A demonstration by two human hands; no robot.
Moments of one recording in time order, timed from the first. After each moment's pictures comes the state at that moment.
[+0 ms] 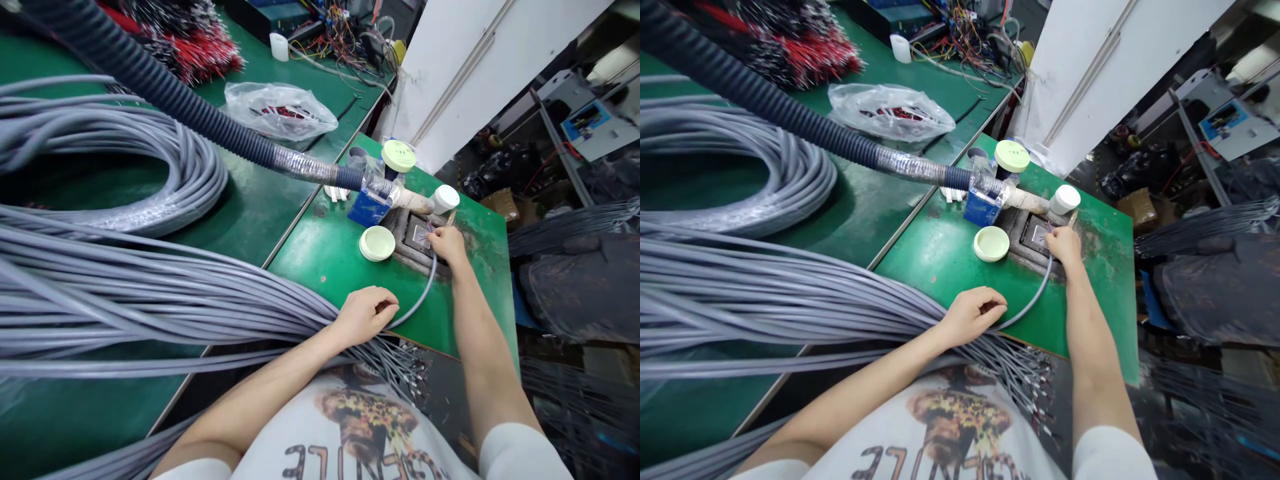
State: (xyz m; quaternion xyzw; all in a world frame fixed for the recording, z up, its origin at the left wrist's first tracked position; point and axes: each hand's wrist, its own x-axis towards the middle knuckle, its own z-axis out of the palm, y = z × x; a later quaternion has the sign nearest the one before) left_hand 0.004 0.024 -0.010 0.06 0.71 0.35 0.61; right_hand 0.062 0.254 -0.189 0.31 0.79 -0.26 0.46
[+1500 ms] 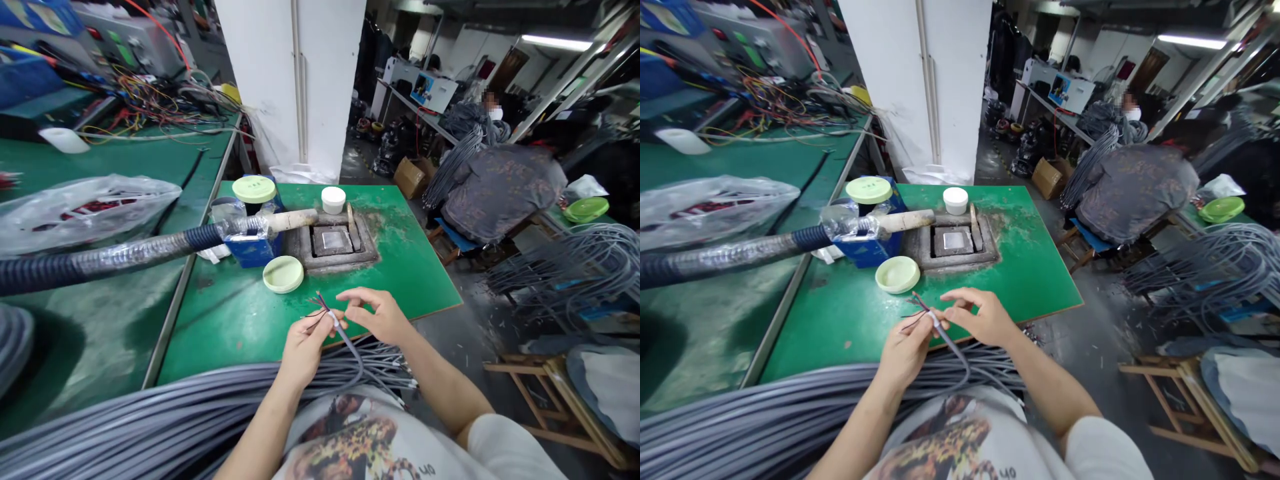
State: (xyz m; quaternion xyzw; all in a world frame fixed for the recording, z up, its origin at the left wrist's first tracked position) left_hand 0.034 0.055 0.002 -0.23 0.51 0.51 0.66; right_hand 0.112 0.208 0.032 0.44 0.52 -0.70 0.19
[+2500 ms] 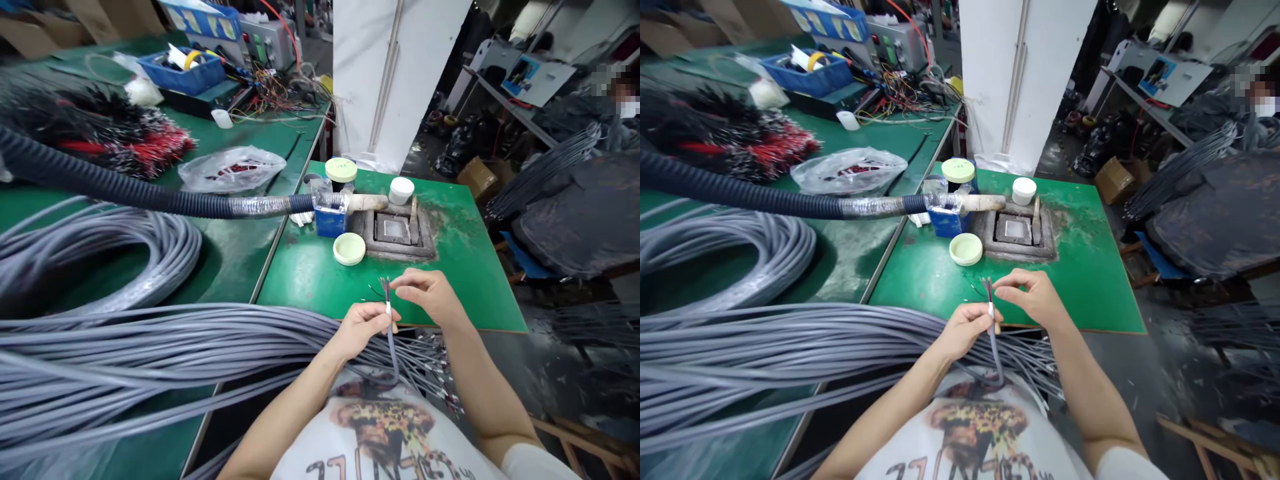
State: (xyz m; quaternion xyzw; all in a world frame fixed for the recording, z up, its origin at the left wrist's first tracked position) left_hand 0.028 0.032 0.013 -0.23 0.43 0.51 0.71; right_hand 0.091 0.216 0.006 0.42 0.50 -0.72 0.23
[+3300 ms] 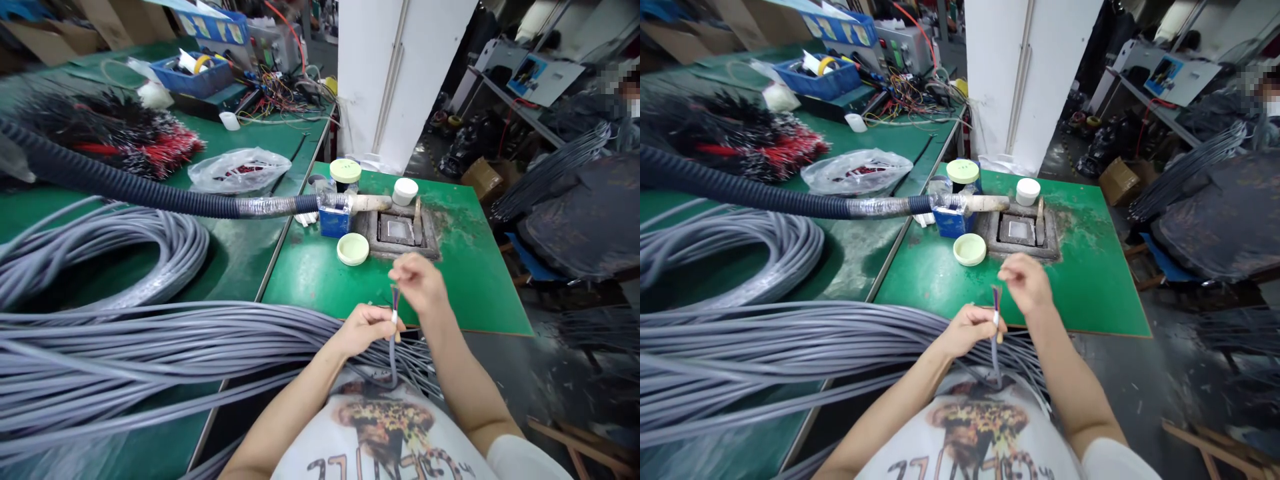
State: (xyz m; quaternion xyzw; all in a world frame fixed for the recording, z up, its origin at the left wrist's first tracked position) left_hand 0.021 0.034 0.015 -0.19 0.39 0.50 0.75; right_hand 0.064 0.198 -0.023 0.56 0.22 -0.80 0.00
